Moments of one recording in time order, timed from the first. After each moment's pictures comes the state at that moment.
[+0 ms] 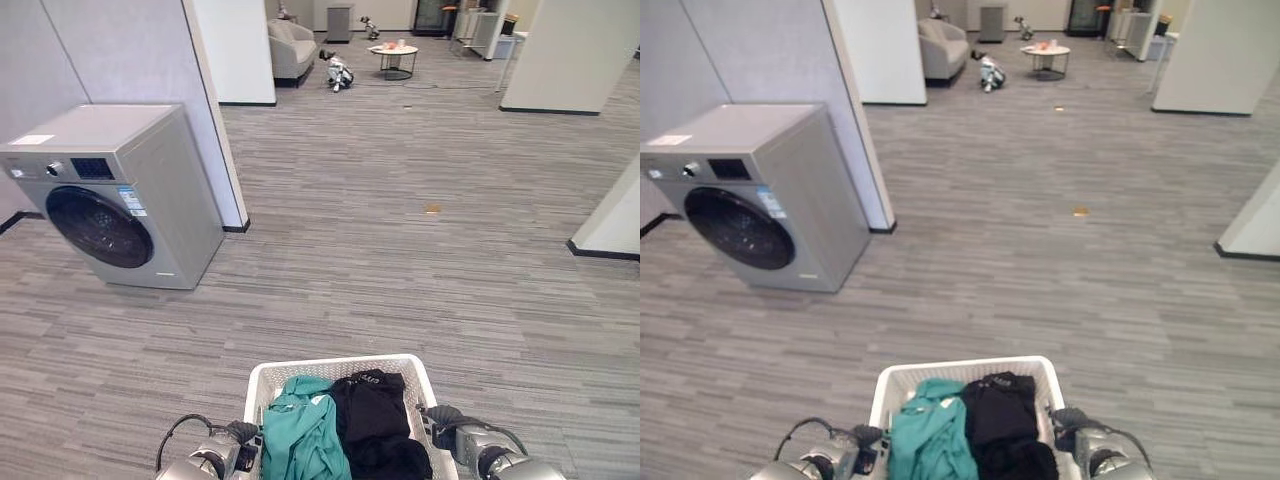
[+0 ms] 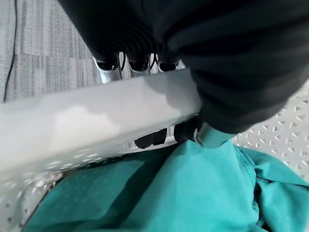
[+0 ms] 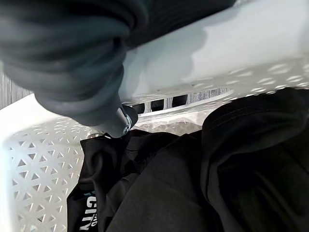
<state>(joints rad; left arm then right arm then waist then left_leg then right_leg) -0.30 0.14 -0.34 1.41 -0.22 0.07 0.03 -0.28 -0.25 0.22 1.35 0.42 0.04 0.05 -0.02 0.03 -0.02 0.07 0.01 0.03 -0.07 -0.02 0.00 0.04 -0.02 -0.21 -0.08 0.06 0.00</state>
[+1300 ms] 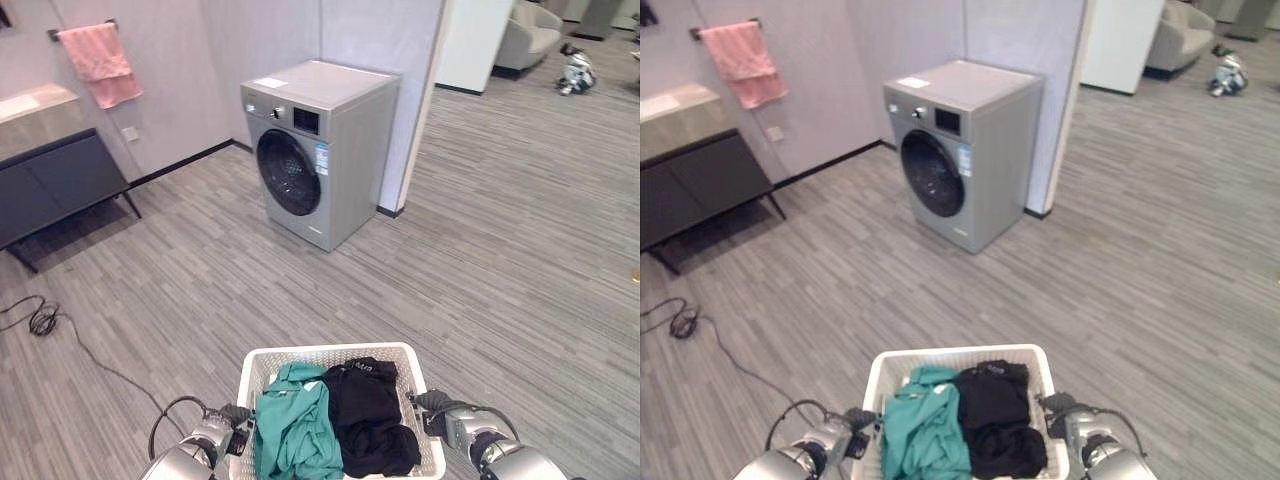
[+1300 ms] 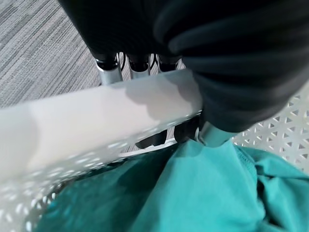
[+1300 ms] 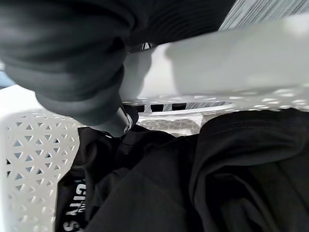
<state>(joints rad) -0.37 0.21 -0.42 1.38 -0.22 0.07 0.03 -0.33 -0.24 0.31 1.26 0.45 0.01 0.03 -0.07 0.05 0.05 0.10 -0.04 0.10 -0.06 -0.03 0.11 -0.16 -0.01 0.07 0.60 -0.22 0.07</state>
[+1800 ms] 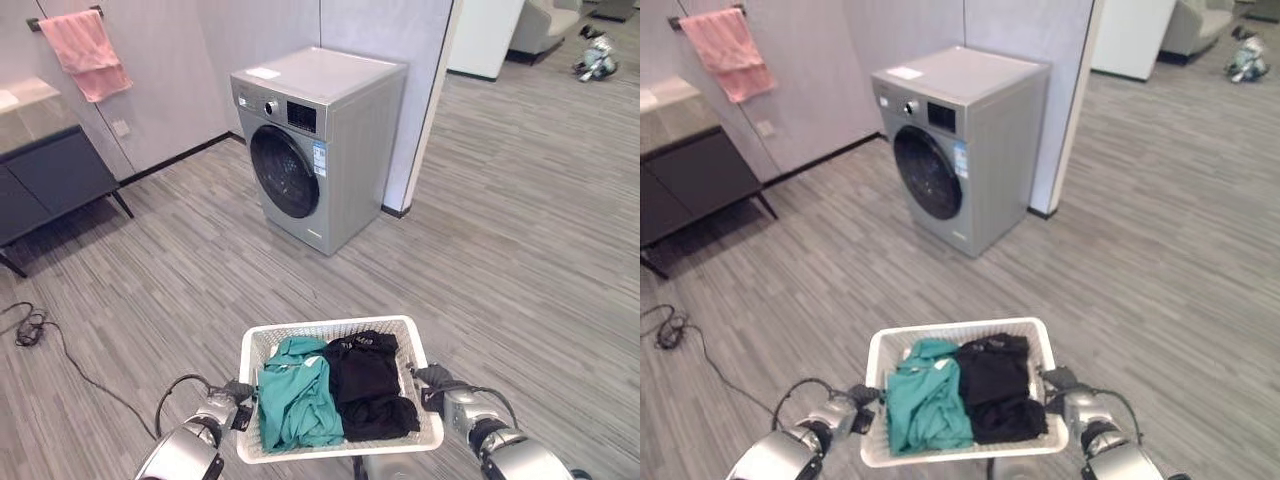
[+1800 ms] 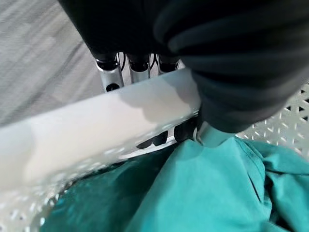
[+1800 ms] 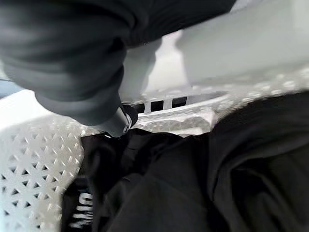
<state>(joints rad) -0.43 0.15 -0.40 1.42 -0.22 0.05 0.04 -0.37 -0.28 0.27 1.28 0.46 0.01 0.01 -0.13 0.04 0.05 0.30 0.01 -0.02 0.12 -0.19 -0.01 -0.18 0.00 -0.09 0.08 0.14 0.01</state>
